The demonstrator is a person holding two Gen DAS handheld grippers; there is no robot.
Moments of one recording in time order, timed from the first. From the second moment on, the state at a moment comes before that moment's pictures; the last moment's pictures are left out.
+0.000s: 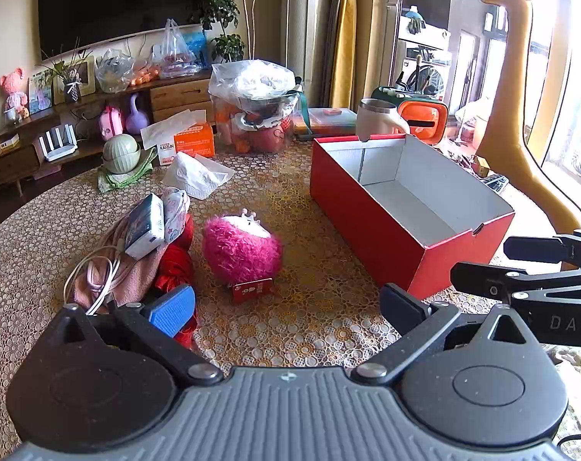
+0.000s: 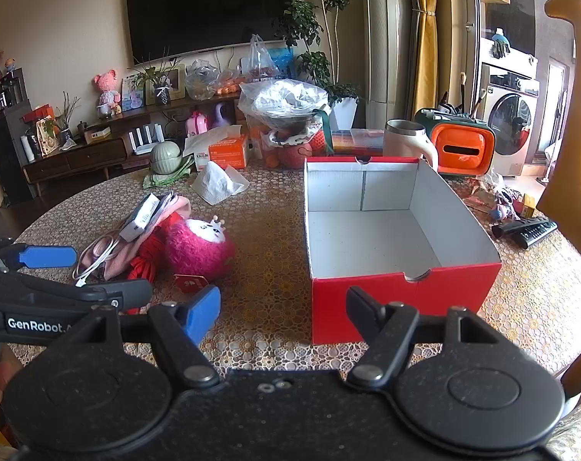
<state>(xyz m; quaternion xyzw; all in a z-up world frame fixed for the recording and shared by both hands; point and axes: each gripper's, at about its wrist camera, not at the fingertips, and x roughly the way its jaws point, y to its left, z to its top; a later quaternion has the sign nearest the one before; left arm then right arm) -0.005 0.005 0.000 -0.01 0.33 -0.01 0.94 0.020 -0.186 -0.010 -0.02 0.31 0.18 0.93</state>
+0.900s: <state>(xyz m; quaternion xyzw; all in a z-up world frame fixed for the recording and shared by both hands) -0.003 -0.001 -0.006 -0.02 0.34 -0.01 0.94 0.022 -0.187 -0.013 -0.02 0.31 0.18 0.93</state>
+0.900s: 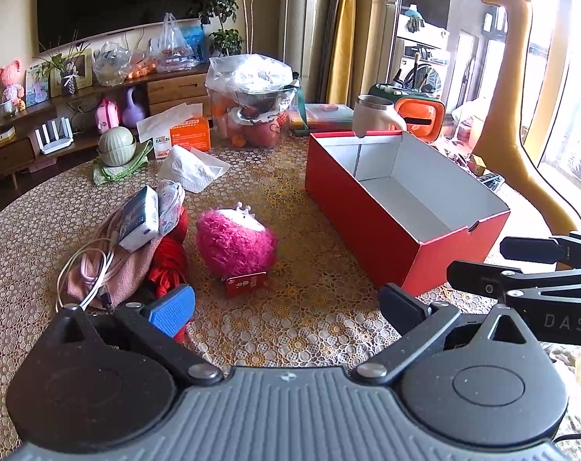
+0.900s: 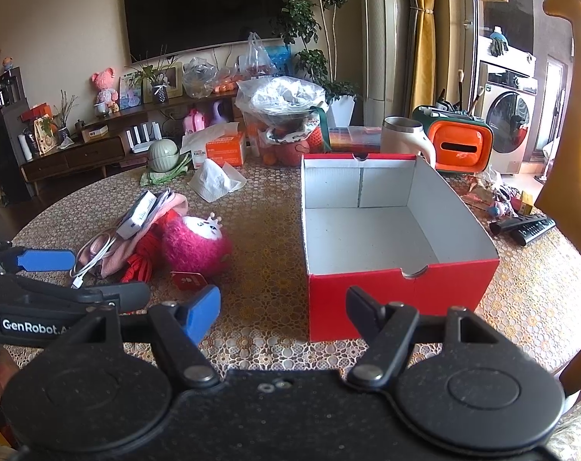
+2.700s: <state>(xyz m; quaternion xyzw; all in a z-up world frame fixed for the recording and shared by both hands) 0.155 0.019 -0.089 0.08 0.39 0.05 0.92 0.214 -0.313 -0.044 -0.04 0.40 0.06 0.91</state>
